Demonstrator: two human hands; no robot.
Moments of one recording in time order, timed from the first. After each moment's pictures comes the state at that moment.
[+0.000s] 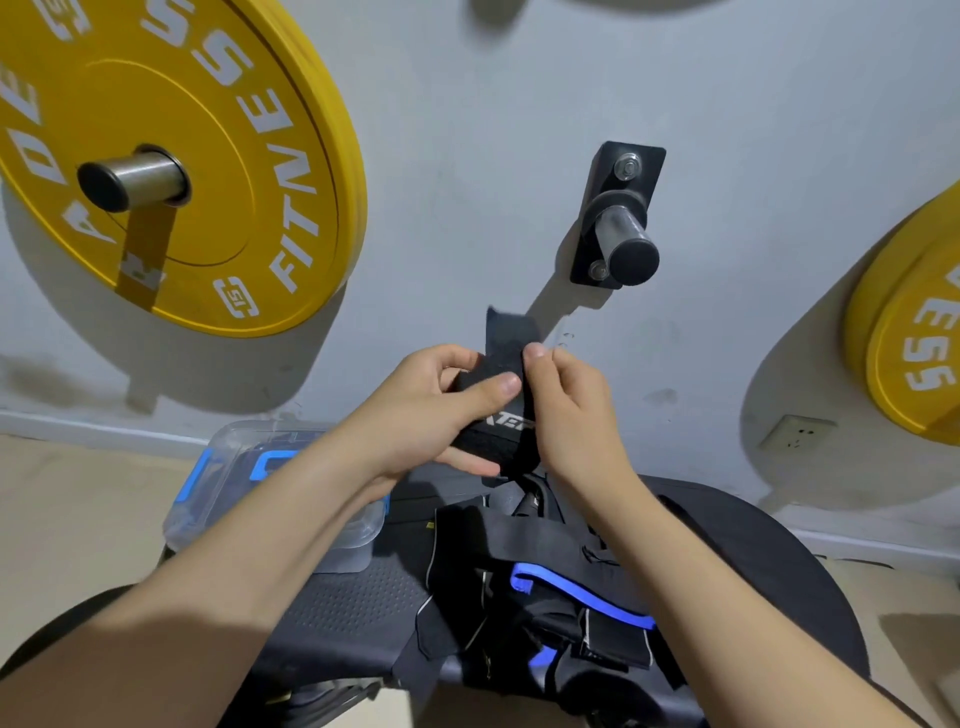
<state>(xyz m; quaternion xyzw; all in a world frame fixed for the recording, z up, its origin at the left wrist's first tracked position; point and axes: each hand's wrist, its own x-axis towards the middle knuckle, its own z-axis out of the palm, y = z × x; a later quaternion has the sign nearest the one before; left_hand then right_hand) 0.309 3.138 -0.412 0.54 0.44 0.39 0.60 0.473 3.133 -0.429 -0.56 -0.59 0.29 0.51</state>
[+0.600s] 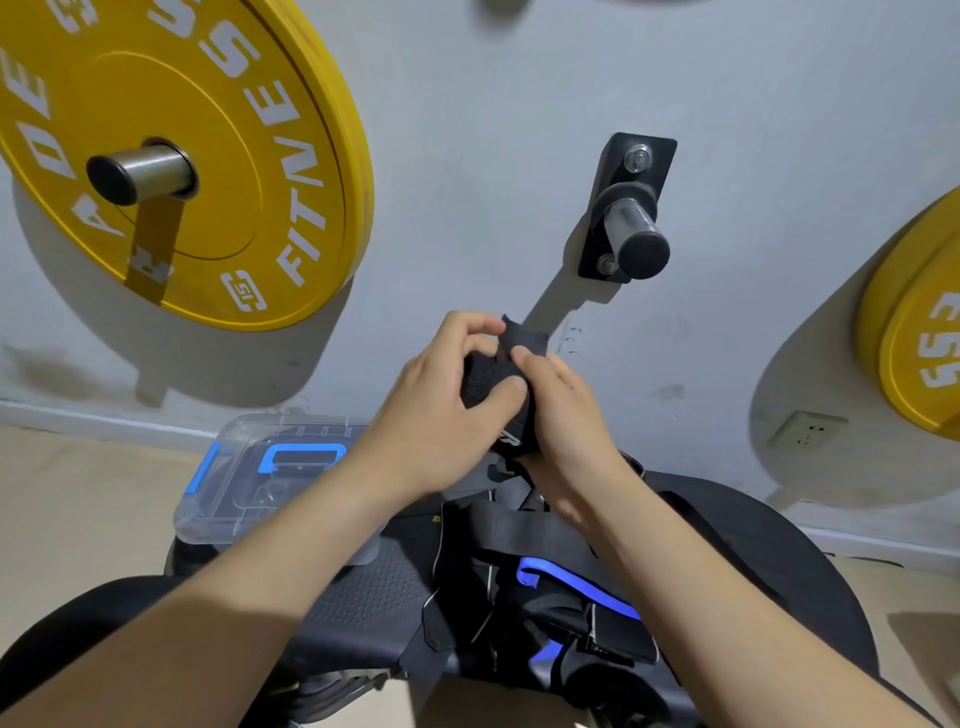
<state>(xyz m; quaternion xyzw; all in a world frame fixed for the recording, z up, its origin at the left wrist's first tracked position) 0.312 3.127 -0.419 0.71 0.48 0.43 0.30 0.456 3.136 -0.436 -0.44 -0.38 0.59 0.56</state>
